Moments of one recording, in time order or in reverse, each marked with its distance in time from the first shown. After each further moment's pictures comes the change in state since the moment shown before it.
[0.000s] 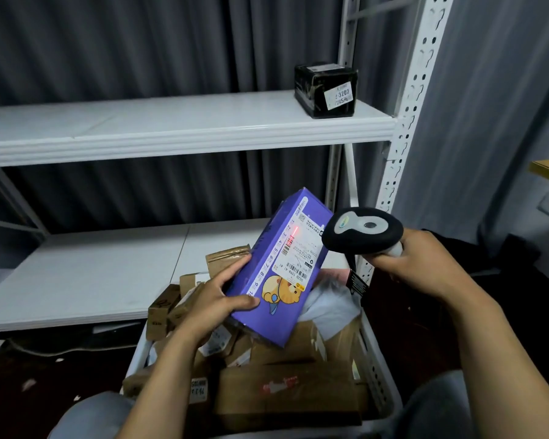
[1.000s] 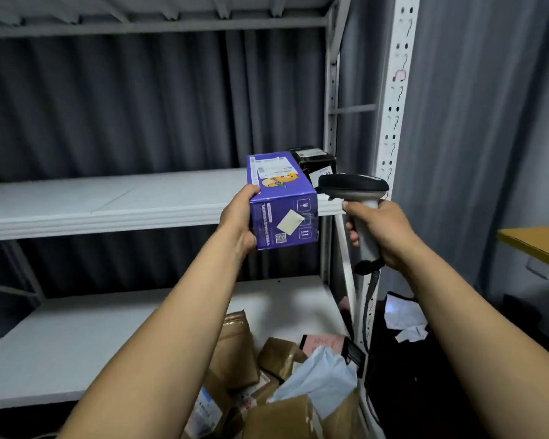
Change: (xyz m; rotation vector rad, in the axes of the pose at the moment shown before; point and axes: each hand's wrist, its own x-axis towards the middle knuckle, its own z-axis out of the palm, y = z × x) left_hand 0.081 0.234 0.031 -0.629 0.207 -0.027; right_hand 0.089 -0.069 -0.057 0.860 0.152 0.027
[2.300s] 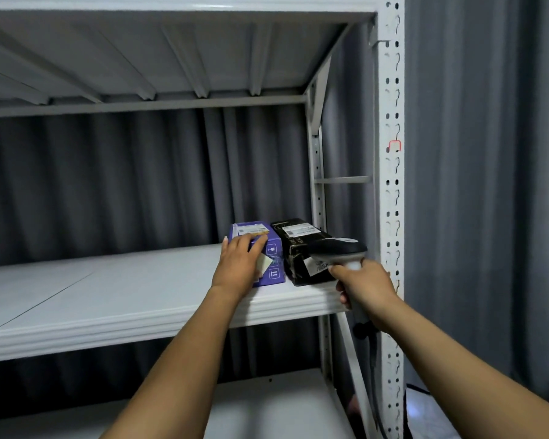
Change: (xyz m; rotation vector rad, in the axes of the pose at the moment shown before) left_hand 0.237 0.020 0.036 1.861 0.127 1.072; right_hand 0.172 0.027 0.000 -0.159 0.148 -0.033
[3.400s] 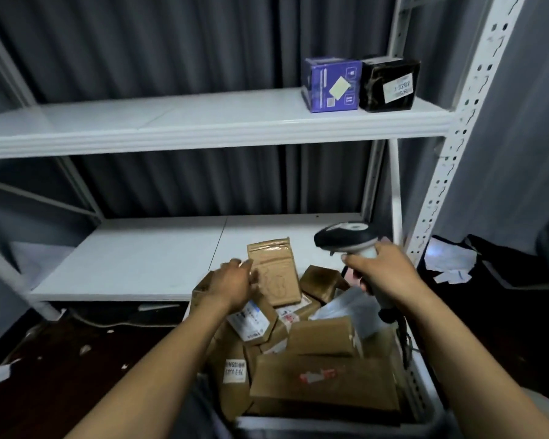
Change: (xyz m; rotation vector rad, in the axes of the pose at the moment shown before) left_hand -0.412 -0.026 0.005 -0.125 -0.748 -0.404; right_hand -0.276 0.092 0.038 -0.292 -0.347 0.243
